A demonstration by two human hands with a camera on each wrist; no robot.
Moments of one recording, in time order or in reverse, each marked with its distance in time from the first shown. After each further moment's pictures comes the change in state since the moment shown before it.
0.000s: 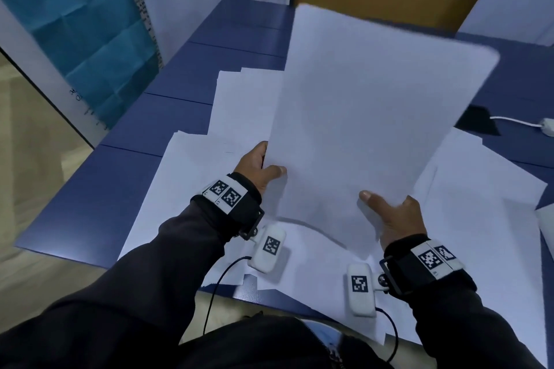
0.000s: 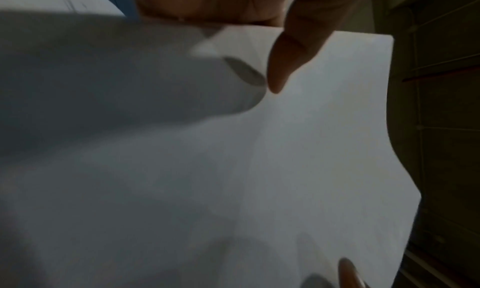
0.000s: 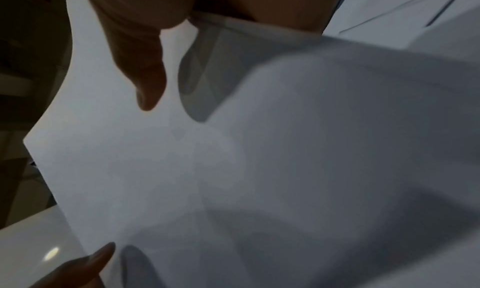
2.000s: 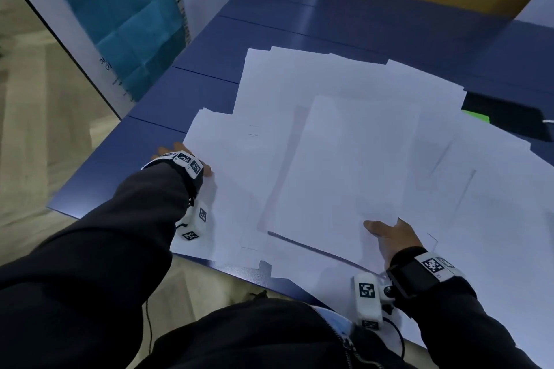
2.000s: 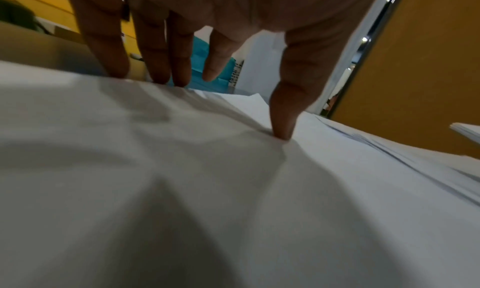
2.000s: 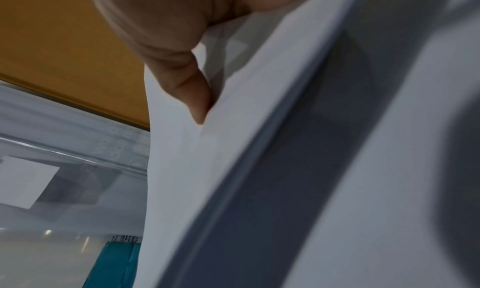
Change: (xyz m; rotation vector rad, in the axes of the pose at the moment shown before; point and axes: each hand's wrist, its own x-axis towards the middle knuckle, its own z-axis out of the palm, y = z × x) left_hand 0.022 -0.052 -0.164 1.182 0.429 -0.826; right_hand 0.014 0.057 0.010 -0.386 -0.074 0.384
